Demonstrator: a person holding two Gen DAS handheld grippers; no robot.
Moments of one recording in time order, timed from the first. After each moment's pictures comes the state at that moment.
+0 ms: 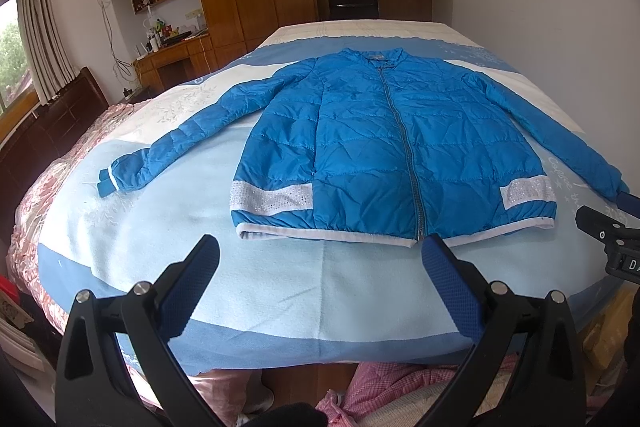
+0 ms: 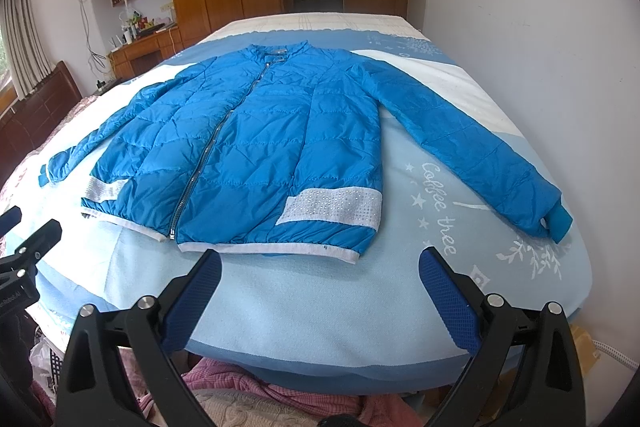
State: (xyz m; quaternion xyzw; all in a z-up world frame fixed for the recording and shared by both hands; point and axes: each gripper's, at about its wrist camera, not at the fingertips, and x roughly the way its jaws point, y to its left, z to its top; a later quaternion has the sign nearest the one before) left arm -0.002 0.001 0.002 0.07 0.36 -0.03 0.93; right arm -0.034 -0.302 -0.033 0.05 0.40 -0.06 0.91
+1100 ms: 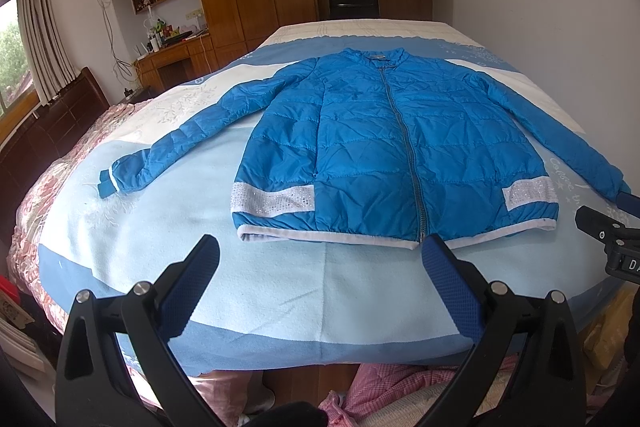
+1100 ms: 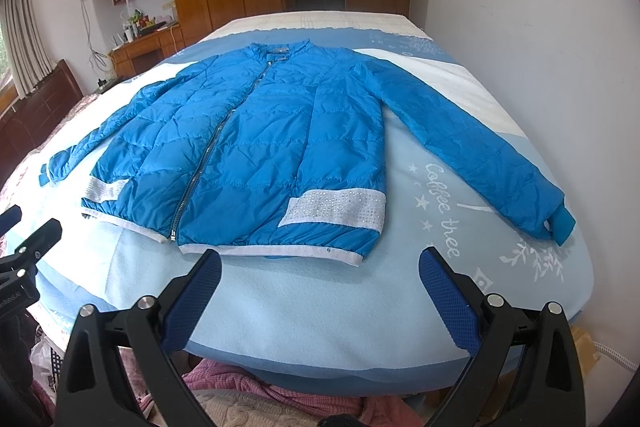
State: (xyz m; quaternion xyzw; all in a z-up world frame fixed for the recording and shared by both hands) left arm -0.002 -0.001 0.000 0.08 0.36 -0.03 0.93; right arm -0.030 -0.301 -0.034 0.05 0.40 -0.06 0.91
